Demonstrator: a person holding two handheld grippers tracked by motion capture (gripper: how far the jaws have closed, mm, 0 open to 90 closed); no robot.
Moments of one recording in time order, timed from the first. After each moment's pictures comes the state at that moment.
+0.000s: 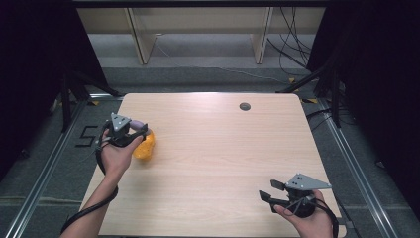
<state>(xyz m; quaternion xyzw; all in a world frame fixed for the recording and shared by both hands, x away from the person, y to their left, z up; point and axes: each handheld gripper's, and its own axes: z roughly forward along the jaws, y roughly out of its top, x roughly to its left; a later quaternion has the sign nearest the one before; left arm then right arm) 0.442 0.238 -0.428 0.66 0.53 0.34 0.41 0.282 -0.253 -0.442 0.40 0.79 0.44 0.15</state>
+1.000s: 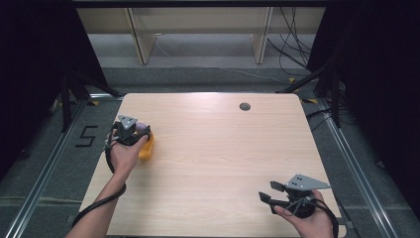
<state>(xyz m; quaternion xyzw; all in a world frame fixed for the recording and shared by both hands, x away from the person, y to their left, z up) 0.462 0.232 -0.455 0.66 0.55 0.35 0.37 0.281 -0.253 -0.444 0.41 0.79 0.43 0.13</state>
